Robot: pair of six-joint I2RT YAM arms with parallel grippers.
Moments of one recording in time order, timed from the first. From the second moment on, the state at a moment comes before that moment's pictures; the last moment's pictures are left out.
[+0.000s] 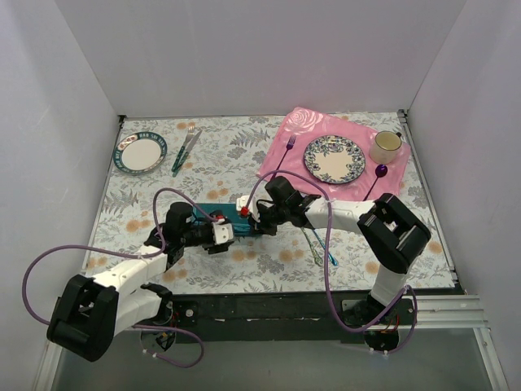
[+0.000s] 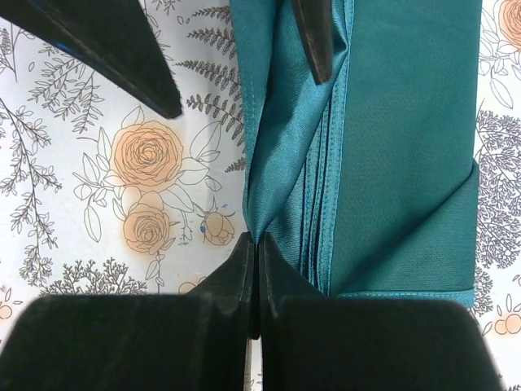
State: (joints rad) left arm -0.39 1.05 0.32 0.14 0.72 0.84; right arm 0.85 1.76 0.98 -0.01 -0.60 -0.57
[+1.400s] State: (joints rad) left arm -0.53 1.26 0.34 0.27 0.62 0.87; right arm 0.73 1.74 1.02 -0.07 -0.69 -0.39
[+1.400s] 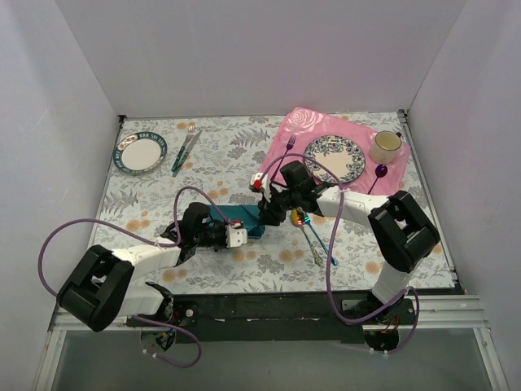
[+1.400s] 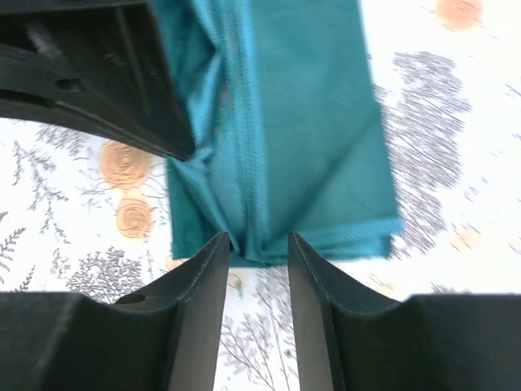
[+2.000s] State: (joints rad) left arm -0.40 1.43 0.55 0.05 0.76 0.72; right arm 0.72 1.73 1.08 -0.01 -0.54 -0.30
